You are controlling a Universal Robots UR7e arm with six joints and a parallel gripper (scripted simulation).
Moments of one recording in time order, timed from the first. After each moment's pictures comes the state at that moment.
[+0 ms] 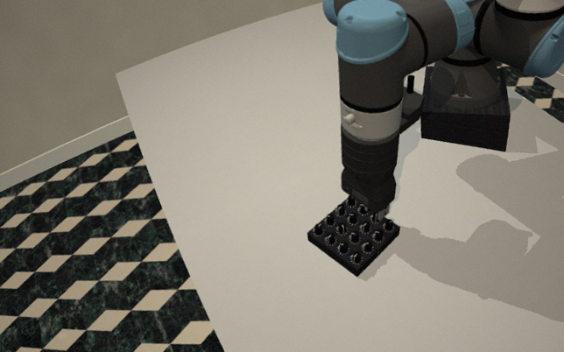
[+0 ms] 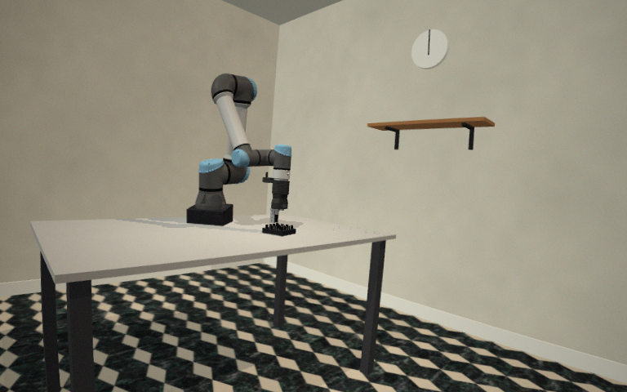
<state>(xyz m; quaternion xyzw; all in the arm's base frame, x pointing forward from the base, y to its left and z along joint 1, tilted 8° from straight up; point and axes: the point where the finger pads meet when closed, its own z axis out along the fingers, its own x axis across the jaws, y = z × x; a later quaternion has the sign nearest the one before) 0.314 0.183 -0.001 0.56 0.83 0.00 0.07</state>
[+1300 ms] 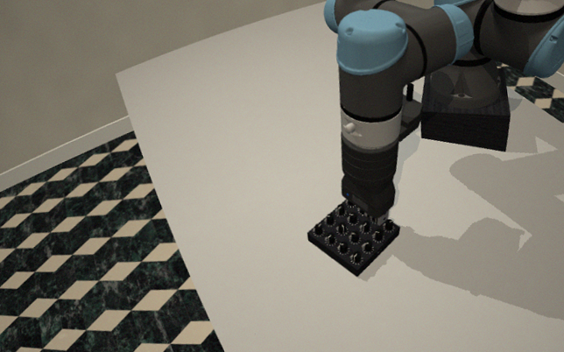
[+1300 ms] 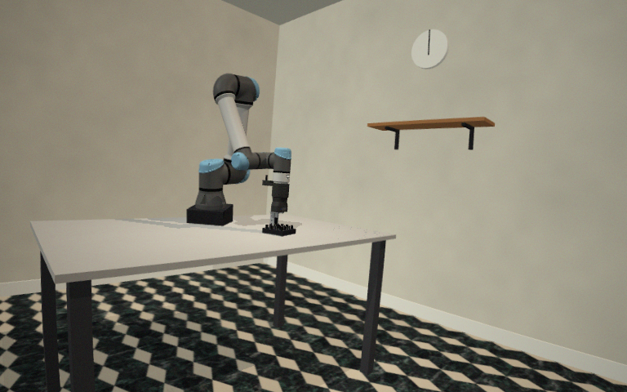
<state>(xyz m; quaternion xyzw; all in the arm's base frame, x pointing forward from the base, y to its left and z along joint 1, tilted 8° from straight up) 0.315 0.182 -0.014 0.56 0.83 0.00 0.07</state>
